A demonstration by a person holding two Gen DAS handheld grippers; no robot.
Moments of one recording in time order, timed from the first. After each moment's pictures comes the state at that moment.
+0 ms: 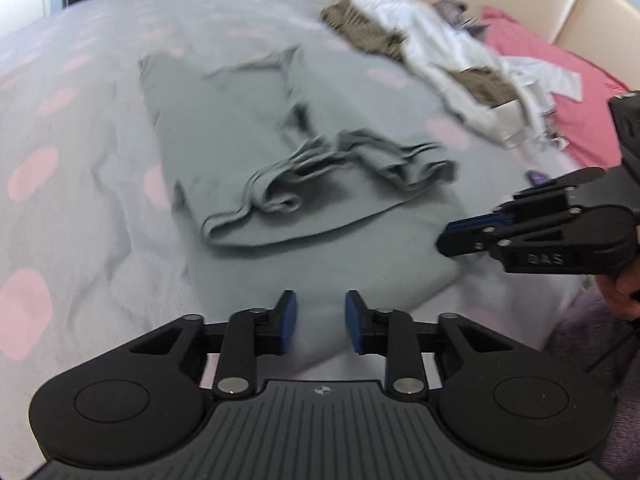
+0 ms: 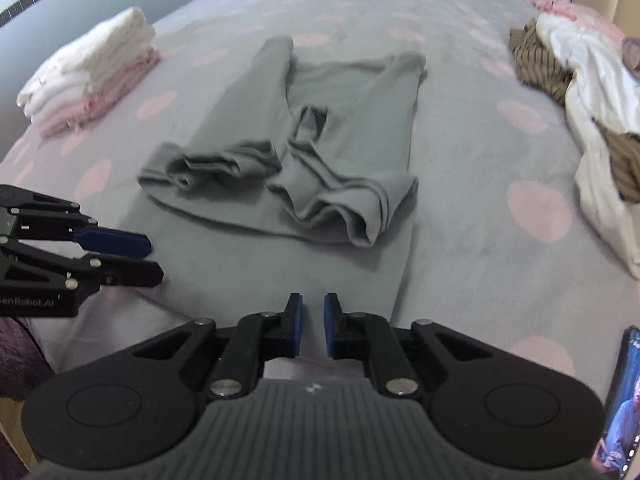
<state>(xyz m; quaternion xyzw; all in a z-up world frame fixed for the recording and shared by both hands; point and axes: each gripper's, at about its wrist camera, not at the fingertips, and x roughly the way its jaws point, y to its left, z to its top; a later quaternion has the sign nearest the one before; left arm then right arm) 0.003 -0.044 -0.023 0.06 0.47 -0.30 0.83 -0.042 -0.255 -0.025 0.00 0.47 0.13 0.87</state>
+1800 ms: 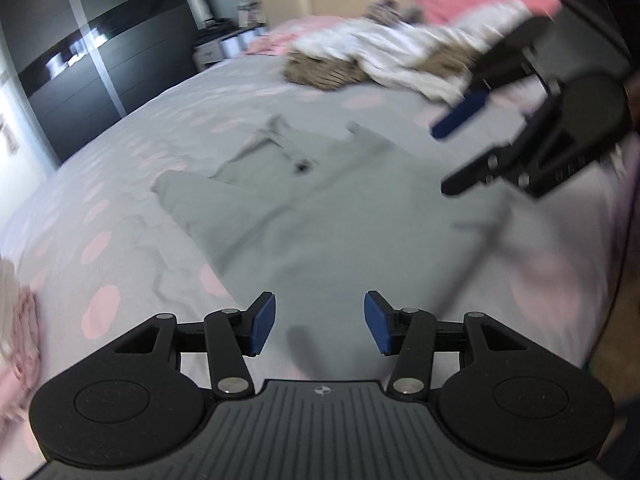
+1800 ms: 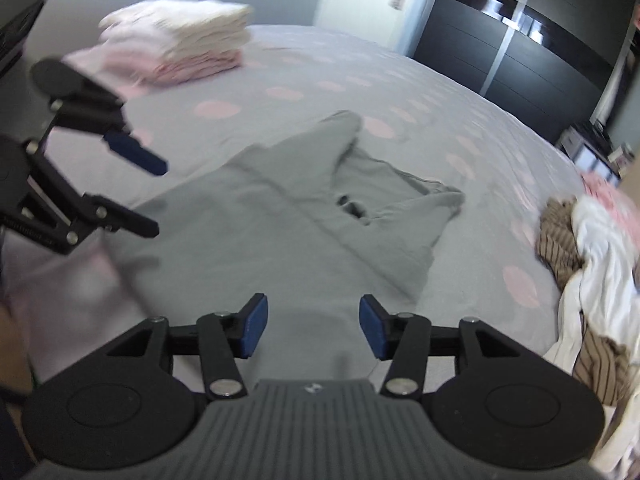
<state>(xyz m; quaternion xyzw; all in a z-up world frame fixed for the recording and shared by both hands) -0.051 -0.046 -0.002 0.30 0.30 -0.33 0.84 -0.067 -0.227 0.009 -0.24 0.34 0.22 0.88</state>
